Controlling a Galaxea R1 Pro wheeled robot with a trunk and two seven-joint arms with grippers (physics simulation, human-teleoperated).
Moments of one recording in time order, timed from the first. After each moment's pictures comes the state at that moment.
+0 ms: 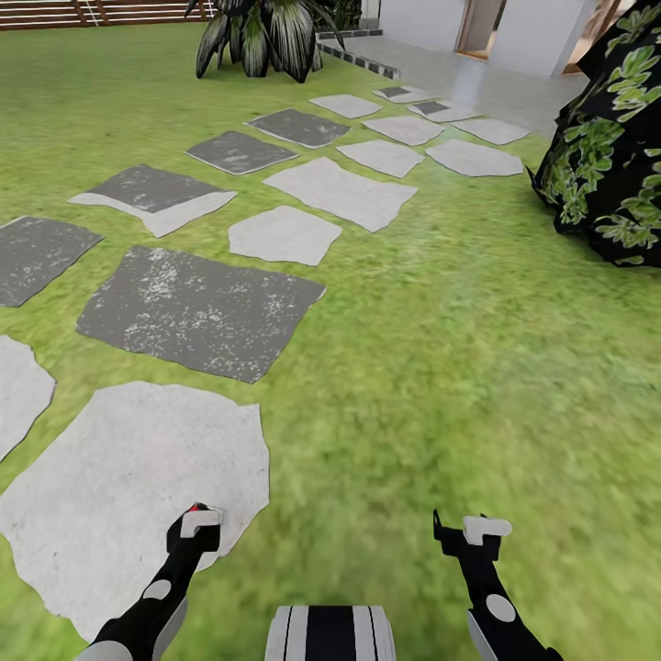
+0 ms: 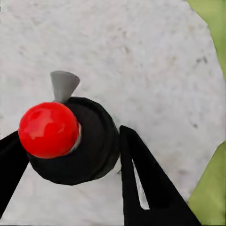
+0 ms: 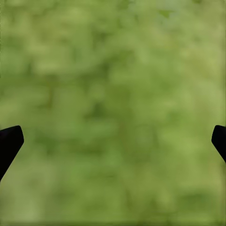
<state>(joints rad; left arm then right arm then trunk) -0.53 0.05 0.13 -0.34 -0.12 -0.43 0.01 -0.36 -0.03 0.00 -0.66 0.01 -0.33 -0.16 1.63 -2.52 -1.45</state>
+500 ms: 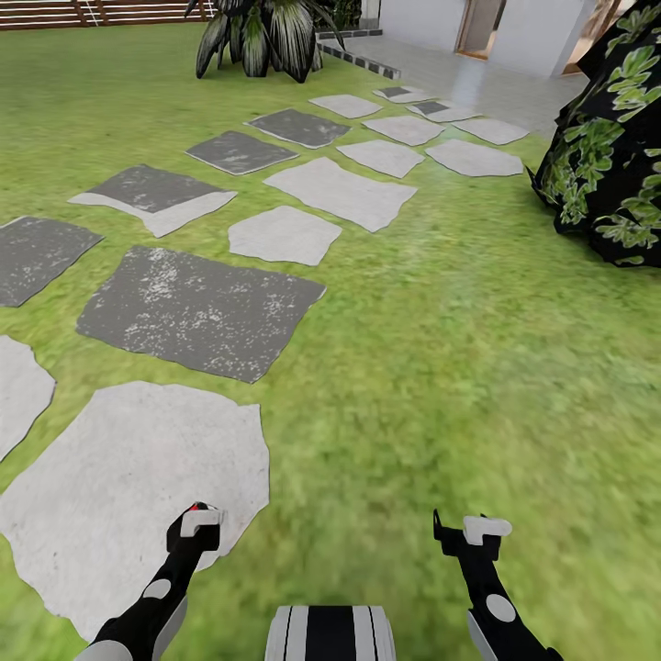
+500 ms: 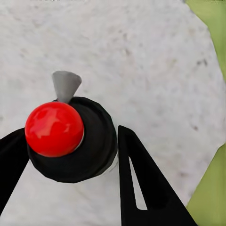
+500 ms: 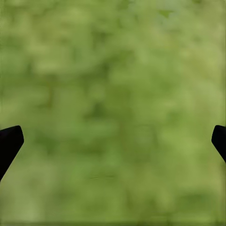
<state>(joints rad) -0.53 0.05 0.13 -0.35 -0.12 -0.43 0.01 -0.36 -0.03 0.00 -0.66 0.01 -0.33 -0.16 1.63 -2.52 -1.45</state>
